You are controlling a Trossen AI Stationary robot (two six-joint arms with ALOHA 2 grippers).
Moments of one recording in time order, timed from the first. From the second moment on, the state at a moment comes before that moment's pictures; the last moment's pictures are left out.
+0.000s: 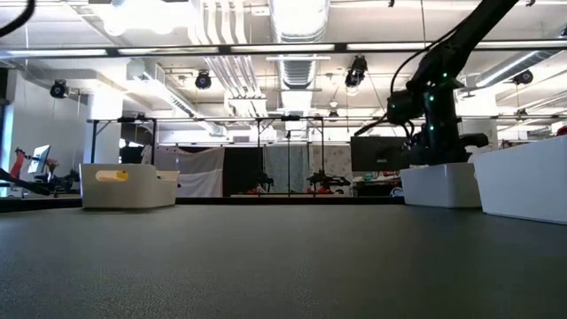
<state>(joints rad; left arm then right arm) -0.88 1.36 0.77 -0.63 0.33 -1.90 -0.92 1.60 0.96 -0.83 0.29 0.31</state>
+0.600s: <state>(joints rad) -0.91 1.54 0.77 -0.58 0.37 -1.88 -0.73 1.16 0.96 -0.78 0.29 0.28</state>
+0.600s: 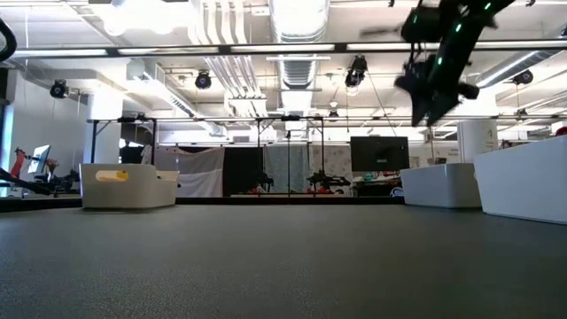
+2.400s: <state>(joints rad) 0.07 1.88 1.28 -0.39 -0.13 -0.36 0.36 1.43 0.92 -0.55 0.20 0.50</state>
